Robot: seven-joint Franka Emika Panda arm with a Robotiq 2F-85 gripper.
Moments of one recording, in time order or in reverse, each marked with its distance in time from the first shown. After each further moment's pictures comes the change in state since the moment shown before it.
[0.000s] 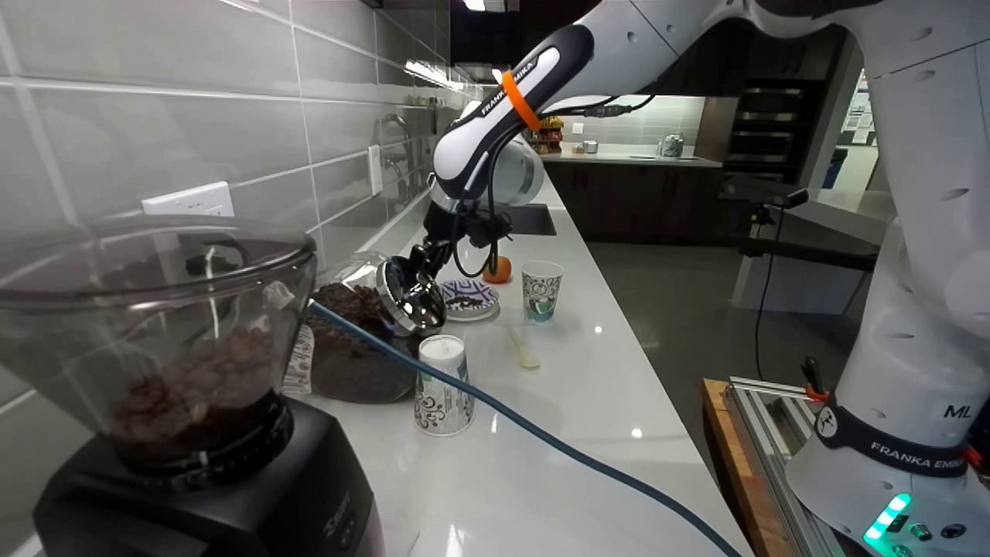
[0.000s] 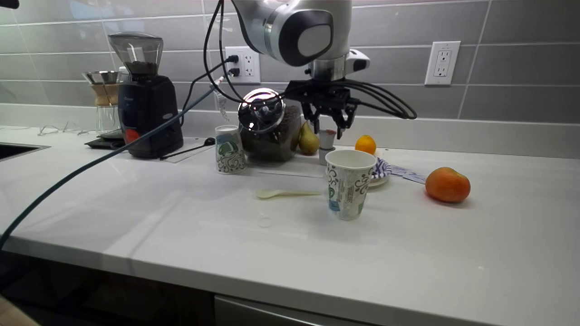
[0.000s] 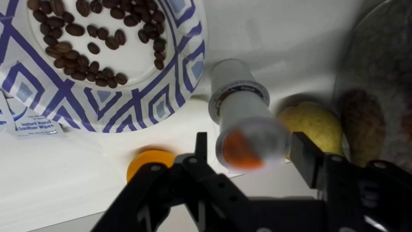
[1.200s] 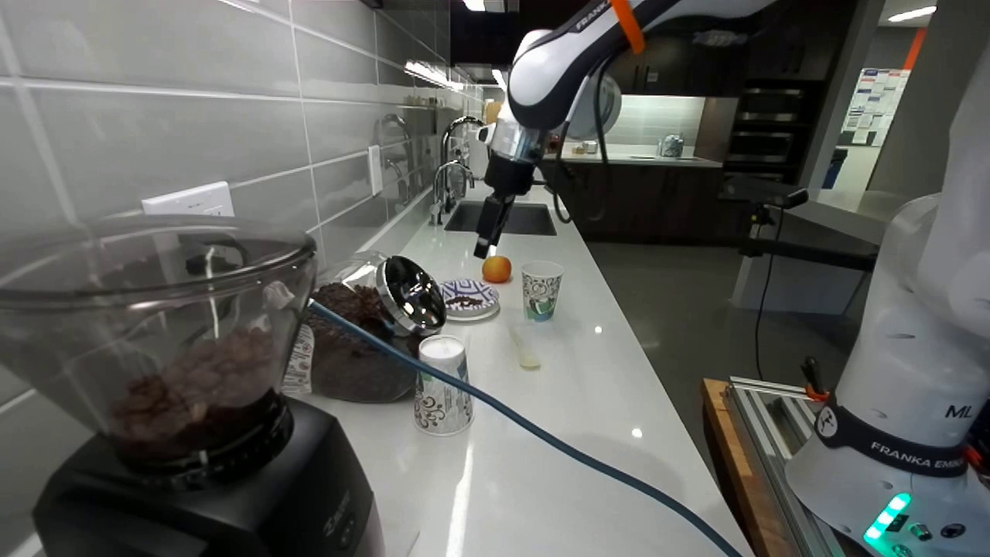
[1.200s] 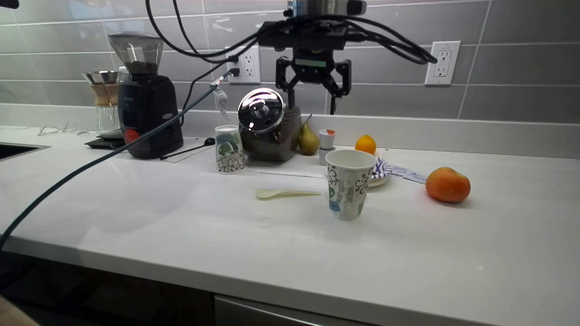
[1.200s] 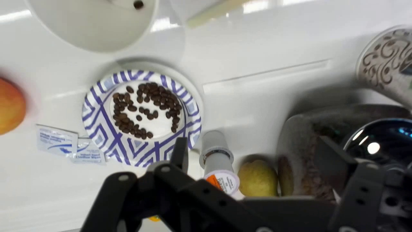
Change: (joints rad) arm 0.017 -0.424 -0.096 -0.292 -0.124 -0.279 -0.077
